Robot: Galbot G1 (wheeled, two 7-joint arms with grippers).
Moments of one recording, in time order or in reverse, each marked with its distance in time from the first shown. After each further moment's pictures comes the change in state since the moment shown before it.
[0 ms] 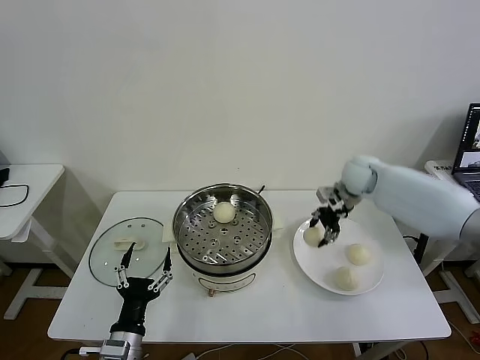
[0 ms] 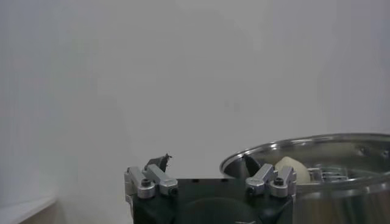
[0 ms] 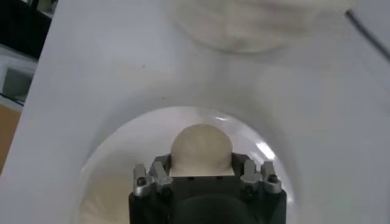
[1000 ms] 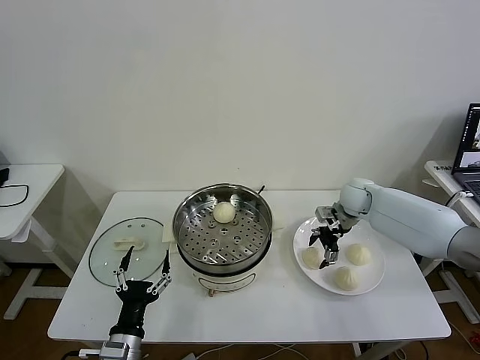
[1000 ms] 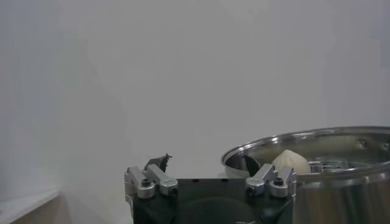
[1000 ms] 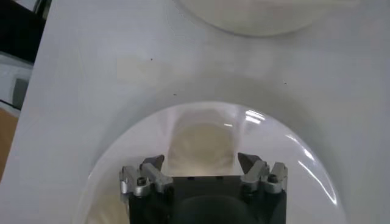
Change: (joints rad) left arm 0.009 -0.008 -0.011 0.012 0.000 -0.001 0.002; right arm -0.291 -0.013 0.071 -0.087 -0.045 -0.007 0.105
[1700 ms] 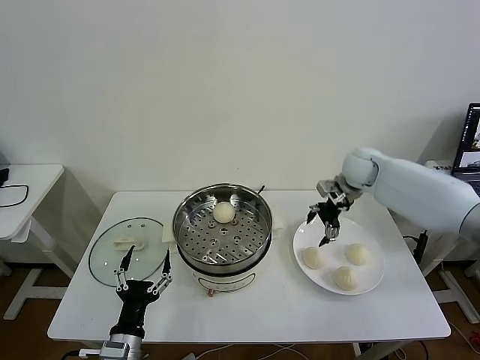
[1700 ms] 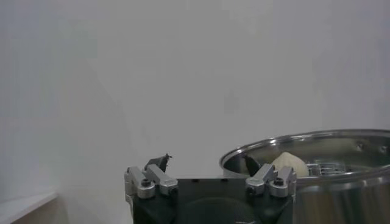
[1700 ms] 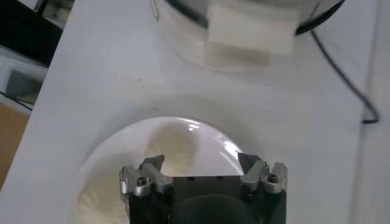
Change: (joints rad) left arm 0.001 0.001 0.004 -0.006 -0.001 0.003 0.001; right arm 0.117 -0.015 -0.022 0.032 0.029 0.018 -0.059
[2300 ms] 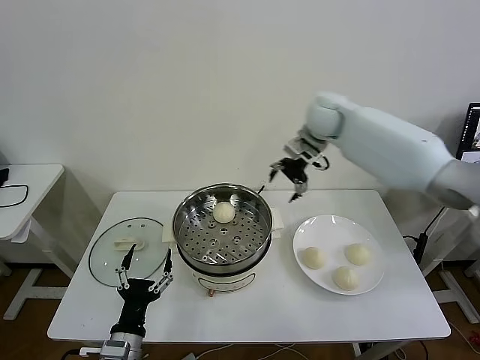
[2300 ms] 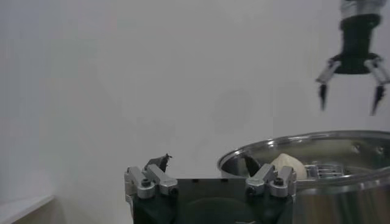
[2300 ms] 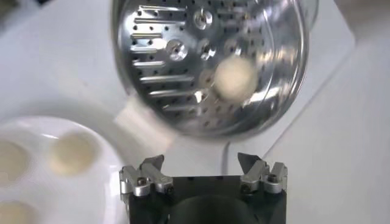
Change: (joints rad) left arm -0.002 0.007 0.006 -0.009 -0.001 0.009 0.000; right arm 0.175 0.094 0.076 -0.004 -0.064 0.147 -0.106
